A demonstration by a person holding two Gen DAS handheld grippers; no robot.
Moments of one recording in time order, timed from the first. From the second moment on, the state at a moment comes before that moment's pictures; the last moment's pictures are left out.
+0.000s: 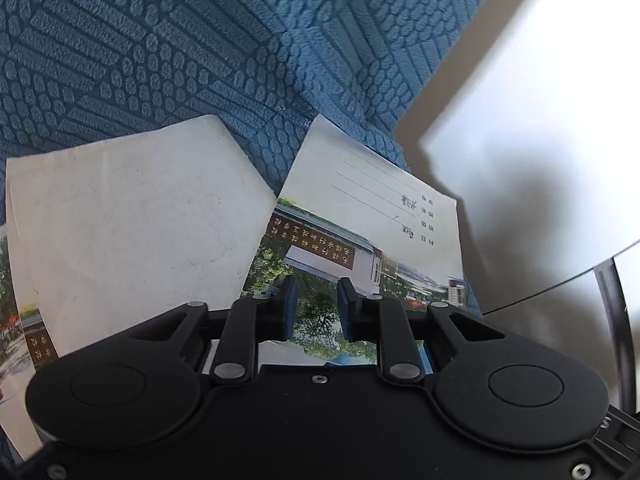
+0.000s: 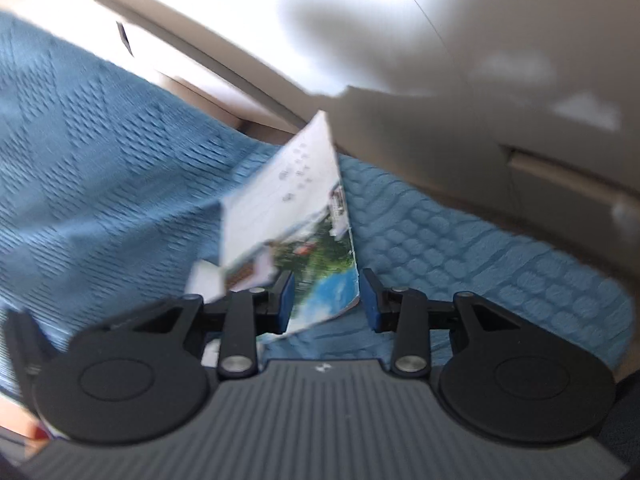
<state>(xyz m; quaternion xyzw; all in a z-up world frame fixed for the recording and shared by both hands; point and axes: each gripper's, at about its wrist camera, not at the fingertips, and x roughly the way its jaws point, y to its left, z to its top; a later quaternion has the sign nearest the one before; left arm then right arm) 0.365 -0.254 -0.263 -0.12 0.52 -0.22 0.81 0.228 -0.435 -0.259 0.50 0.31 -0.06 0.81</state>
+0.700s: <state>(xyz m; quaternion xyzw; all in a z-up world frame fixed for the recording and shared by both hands) 0.346 -0.220 -0.264 -0.24 0.54 -0.22 0.78 0.246 -0.433 -0.273 0.54 0.30 -0.04 0.78</state>
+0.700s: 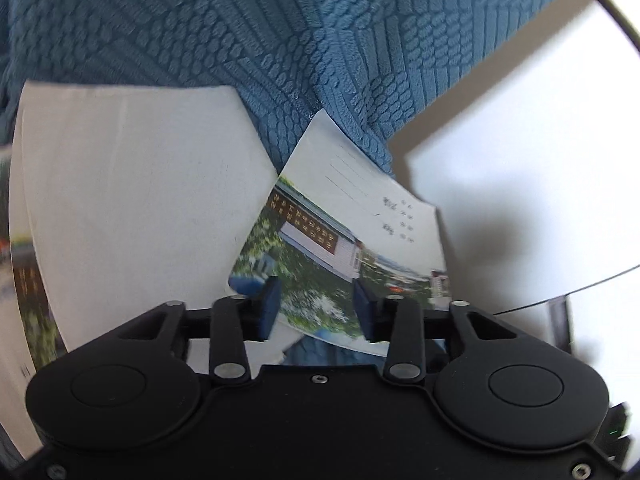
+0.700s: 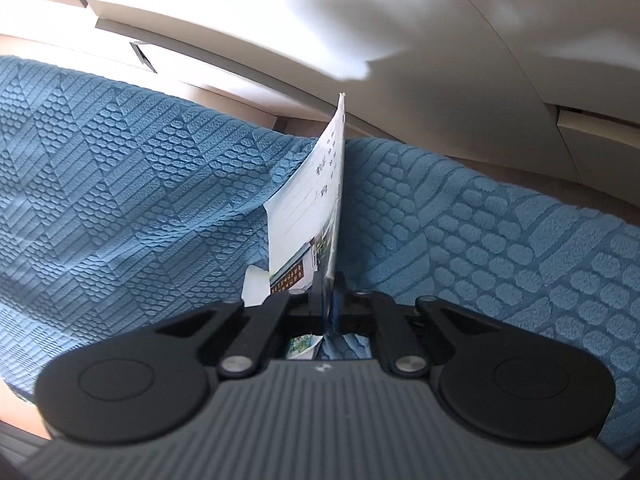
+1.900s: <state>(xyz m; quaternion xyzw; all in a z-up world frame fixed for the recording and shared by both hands) 0.291 -0.185 -0.328 -0.56 0.50 -0.18 0.63 0.181 -0.446 -0.227 0.58 0.29 -0.03 0.77</state>
